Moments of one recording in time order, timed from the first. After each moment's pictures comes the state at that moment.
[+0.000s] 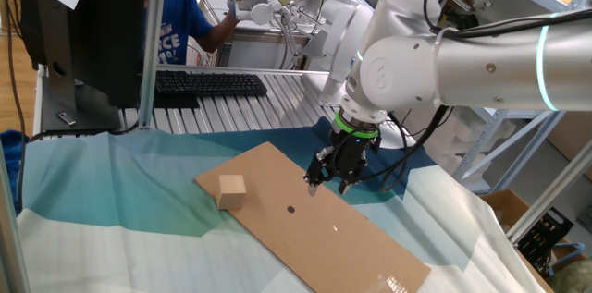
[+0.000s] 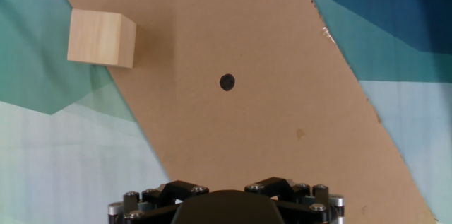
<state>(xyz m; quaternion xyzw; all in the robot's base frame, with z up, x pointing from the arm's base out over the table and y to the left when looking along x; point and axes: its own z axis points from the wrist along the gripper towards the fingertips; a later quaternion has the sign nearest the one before) 0.500 0.000 0.170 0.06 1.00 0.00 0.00</state>
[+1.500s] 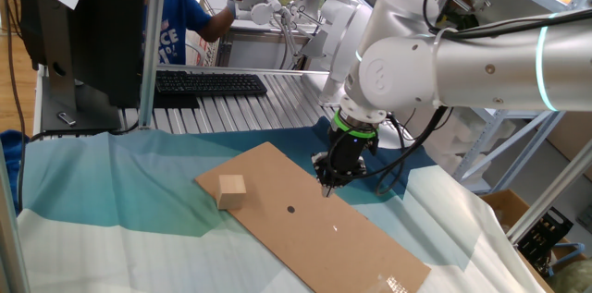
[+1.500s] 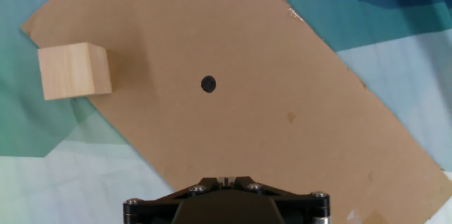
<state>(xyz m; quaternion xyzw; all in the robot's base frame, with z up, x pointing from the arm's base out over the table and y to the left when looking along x) 0.500 0.000 0.170 0.13 0.99 -0.01 0.00</state>
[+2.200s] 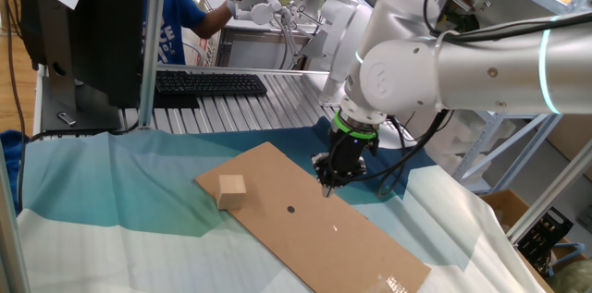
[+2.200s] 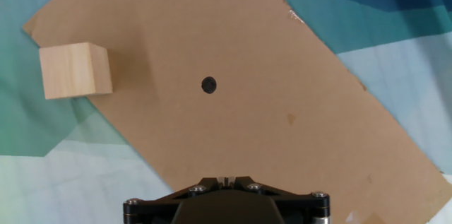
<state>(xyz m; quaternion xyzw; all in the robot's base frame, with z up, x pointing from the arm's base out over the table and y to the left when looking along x) 0.500 0.000 0.171 0.12 0.99 -0.01 0.01</state>
